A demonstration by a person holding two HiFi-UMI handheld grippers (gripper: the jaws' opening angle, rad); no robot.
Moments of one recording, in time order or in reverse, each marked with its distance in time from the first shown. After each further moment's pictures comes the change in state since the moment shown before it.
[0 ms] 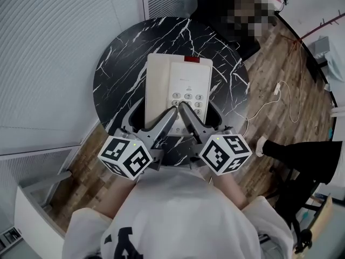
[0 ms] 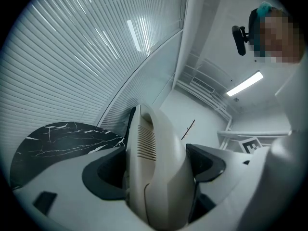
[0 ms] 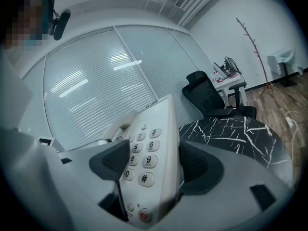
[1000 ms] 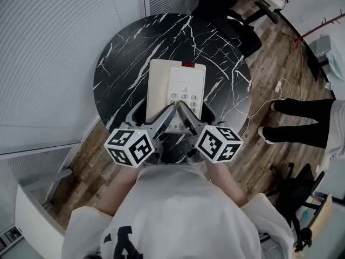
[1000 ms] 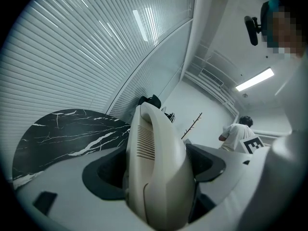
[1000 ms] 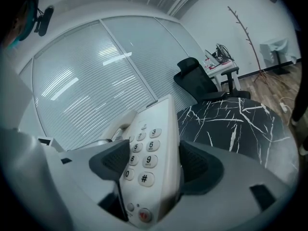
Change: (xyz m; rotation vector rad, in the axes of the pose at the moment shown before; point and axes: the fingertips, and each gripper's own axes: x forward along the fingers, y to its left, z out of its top) left arm 0.008 0.040 -0.043 -0.048 0.113 0.069; right arm 0.022 -0.025 -0.052 0.099 0.106 -0.050
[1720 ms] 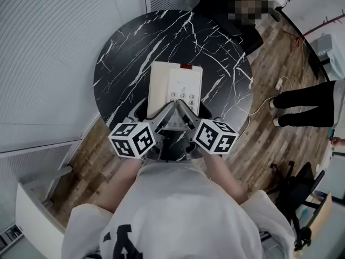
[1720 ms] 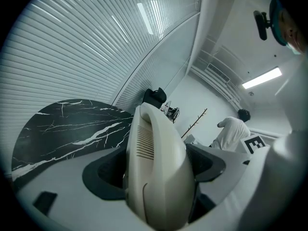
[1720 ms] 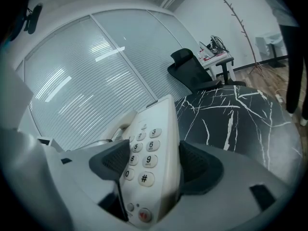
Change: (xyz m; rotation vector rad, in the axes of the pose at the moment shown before) left arm 0.010 0.026 -0.029 -0.037 0.074 0.043; right arm 0.016 -0.020 -0.032 0.057 0.076 -0.036
